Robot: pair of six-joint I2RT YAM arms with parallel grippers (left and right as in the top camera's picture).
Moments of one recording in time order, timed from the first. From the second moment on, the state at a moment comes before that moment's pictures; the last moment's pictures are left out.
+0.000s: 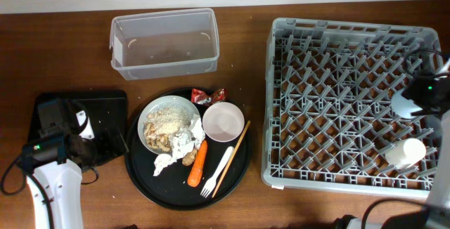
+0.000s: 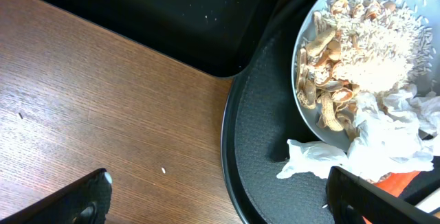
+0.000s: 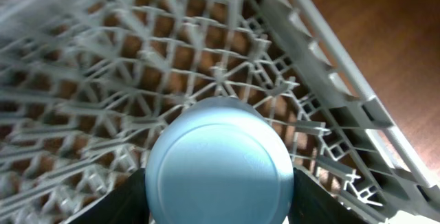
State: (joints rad) left arm 0.33 1.18 1.01 -1.13 0.04 -0.12; right arm -0.53 1.47 1.43 -1.00 0.05 0.17
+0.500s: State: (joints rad) left arm 0.33 1.18 1.01 -1.13 0.04 -0.12; right arm -0.68 1.64 1.43 -0.88 0.05 0.16
